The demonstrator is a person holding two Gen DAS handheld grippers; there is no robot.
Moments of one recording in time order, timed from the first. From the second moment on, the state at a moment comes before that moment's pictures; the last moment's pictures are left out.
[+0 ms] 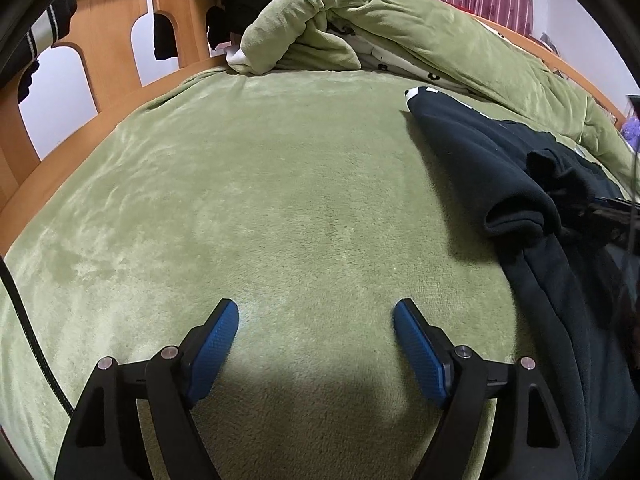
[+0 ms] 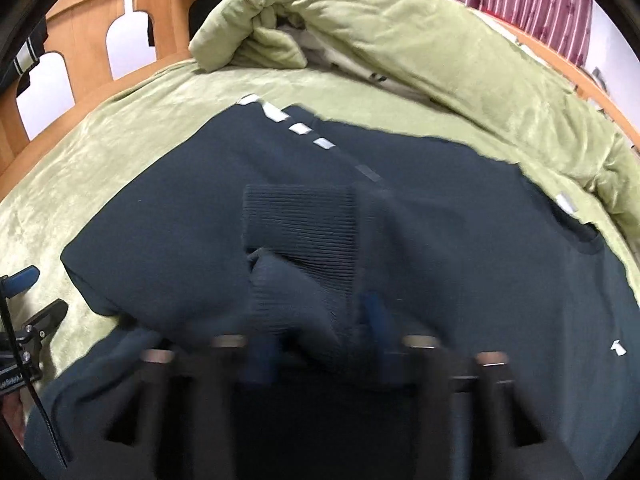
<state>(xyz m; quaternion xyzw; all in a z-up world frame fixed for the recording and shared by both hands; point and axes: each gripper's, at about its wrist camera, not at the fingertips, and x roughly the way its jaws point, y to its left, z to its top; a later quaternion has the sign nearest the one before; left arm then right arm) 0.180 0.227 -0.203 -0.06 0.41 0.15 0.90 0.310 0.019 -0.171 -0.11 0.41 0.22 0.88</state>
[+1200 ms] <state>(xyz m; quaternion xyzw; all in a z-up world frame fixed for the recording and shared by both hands) 0.182 0.223 -0.199 -0.04 0.42 0.17 0.89 0.333 -0.298 -0.175 0.03 0.43 0.02 0.90</state>
